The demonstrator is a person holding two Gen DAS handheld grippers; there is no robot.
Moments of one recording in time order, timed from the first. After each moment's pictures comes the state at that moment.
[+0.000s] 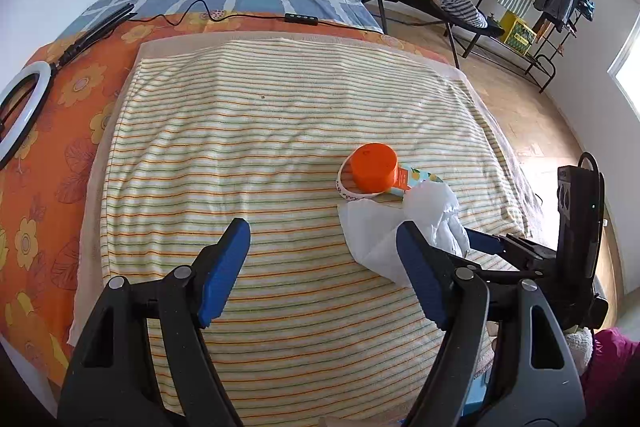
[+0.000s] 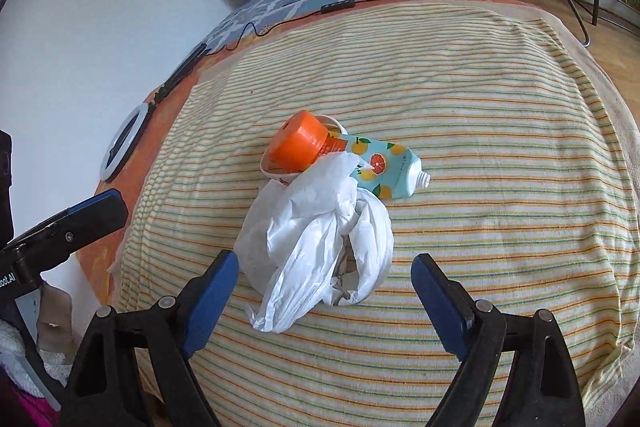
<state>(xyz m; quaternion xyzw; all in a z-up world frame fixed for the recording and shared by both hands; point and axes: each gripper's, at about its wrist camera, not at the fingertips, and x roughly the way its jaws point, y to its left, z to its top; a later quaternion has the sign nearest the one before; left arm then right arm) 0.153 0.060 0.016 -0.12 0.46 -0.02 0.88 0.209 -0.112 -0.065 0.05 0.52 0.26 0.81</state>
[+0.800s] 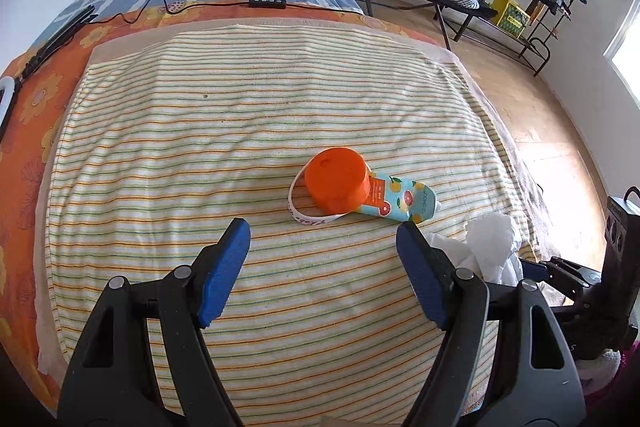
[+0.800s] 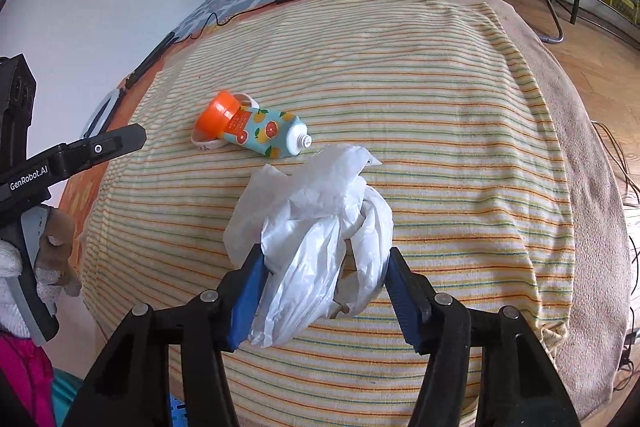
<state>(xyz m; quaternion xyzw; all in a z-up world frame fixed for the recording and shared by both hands) 0.202 0.015 -0.016 -0.11 0.48 -0.04 0.87 0.197 -0.188 -0.067 0.02 0.54 0.22 0.82</state>
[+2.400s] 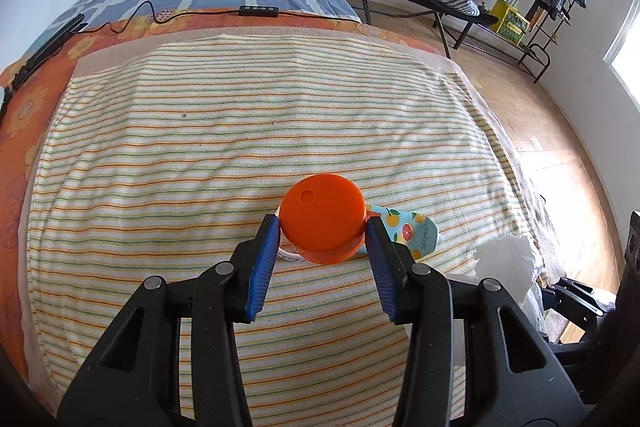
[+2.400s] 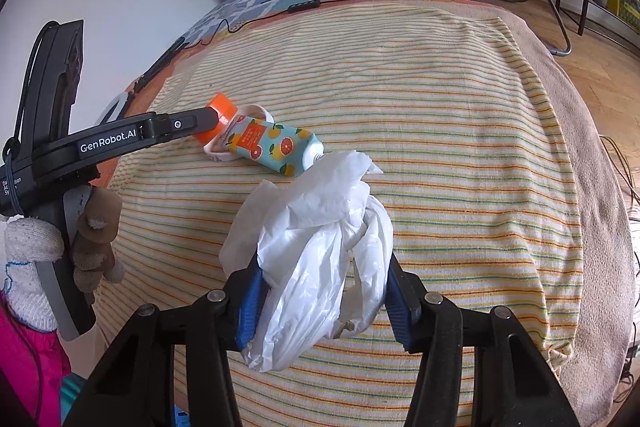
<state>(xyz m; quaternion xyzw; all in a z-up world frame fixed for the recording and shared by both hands) 0.224 0.007 -0.023 -0.10 0.47 -0.04 0.88 0.200 -0.175 -0.061 0.01 0.51 0.24 0.83</state>
